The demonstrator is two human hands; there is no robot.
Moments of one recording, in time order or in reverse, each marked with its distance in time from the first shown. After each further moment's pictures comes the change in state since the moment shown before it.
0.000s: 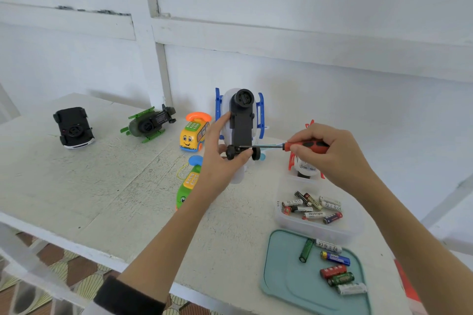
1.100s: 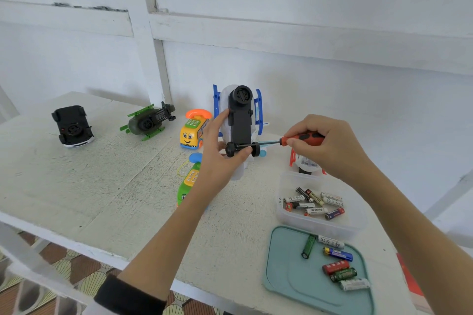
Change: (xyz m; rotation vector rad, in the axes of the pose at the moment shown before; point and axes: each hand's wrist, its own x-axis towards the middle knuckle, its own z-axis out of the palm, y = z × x) left_hand 0.002 -0.008 -0.003 0.044 0.012 -0.004; right_hand 0.010 -0.005 0.004 -0.141 -0.005 -0.095
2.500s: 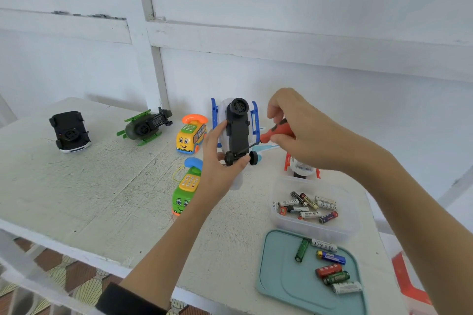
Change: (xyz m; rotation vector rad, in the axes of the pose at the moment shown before) left_hand -0.010 0.003 0.013 0.047 0.045 -0.036; right_hand 0.014 -0.052 -0.015 -0.260 -0.292 -0.153
